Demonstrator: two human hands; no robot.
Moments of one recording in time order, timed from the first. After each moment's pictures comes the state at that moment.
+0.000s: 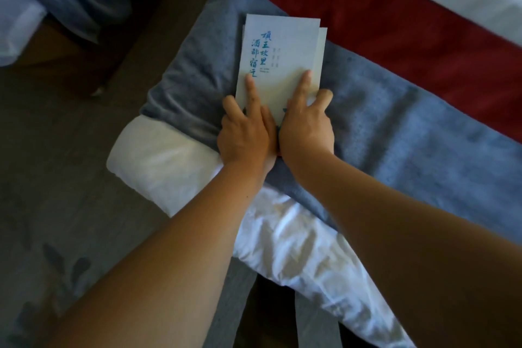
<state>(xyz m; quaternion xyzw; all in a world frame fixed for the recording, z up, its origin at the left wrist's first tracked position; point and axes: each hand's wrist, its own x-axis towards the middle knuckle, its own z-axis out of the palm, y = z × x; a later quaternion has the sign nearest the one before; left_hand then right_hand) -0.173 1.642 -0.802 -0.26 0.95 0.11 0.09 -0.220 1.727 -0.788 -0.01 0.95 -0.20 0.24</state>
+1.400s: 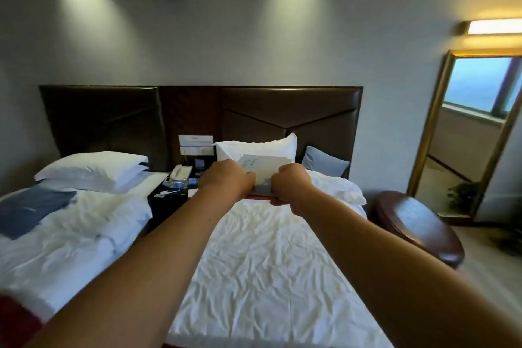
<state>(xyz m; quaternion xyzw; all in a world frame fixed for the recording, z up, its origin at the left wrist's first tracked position) -0.314 1.949 0.023 0.01 0.97 0.20 -0.11 -0.298 2.095 0.014 0.11 0.86 -0.49 -0.05</state>
